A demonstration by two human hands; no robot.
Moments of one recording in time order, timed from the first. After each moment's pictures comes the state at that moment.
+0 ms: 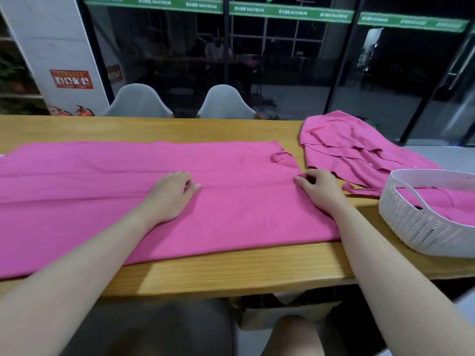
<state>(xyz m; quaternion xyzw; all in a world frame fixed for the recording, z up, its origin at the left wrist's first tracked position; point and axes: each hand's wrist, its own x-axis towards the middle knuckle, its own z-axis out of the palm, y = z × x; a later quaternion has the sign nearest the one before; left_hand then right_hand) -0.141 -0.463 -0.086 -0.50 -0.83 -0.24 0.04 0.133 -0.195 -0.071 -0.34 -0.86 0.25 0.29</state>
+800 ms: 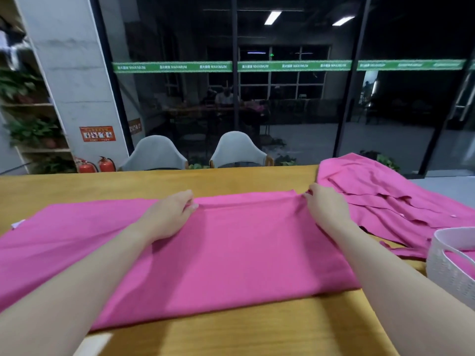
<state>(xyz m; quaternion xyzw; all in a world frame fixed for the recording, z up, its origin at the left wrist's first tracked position) -0.222 -0.447 -0.015 -0.52 -0.83 -0.21 0.08 0.041 -0.161 -0.022 -0.42 -0.86 0.06 0.29</state>
